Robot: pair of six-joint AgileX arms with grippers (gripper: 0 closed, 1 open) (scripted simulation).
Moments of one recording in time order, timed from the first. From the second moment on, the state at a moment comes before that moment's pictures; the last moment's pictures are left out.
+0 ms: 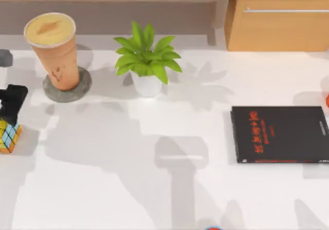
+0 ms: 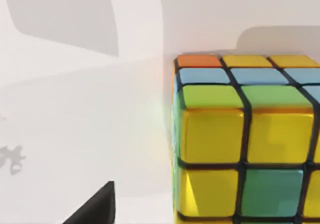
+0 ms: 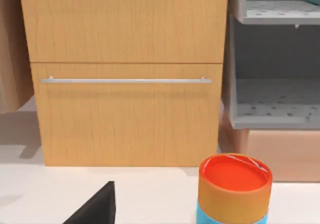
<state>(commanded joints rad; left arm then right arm) 0.11 1.90 1.34 -1.01 0.00 0.28 0.00 0.00 0.00 0.00 0.00 0.00</state>
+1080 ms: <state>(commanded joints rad) 0.11 1.93 1.27 -0.91 0.00 0.28 0.00 0.00 0.00 0.00 0.00 0.00</state>
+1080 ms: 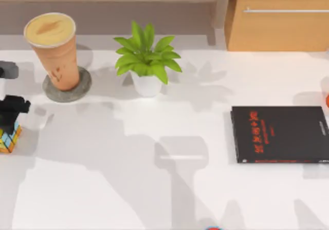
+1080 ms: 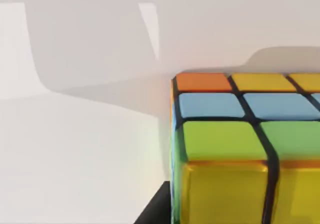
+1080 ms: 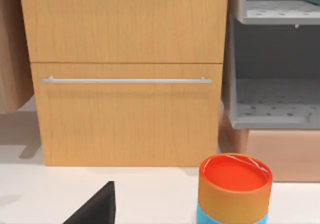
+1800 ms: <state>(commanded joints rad) 0.11 1.93 1.27 -0.91 0.00 0.28 0.00 0.00 0.00 0.00 0.00 0.00</state>
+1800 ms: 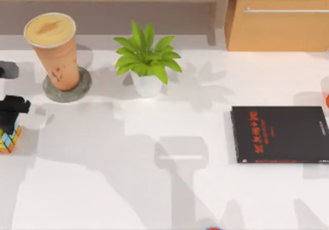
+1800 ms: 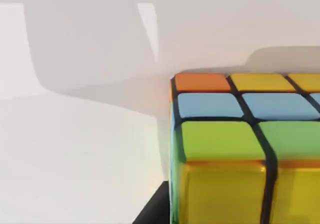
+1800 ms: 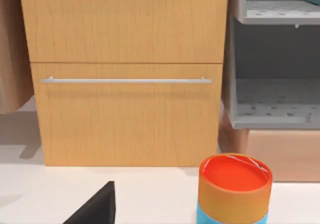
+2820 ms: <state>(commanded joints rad) 0.09 1.79 1.40 -0.92 0.01 0.27 0.00 0.00 0.00 0.00 0.00 0.00</state>
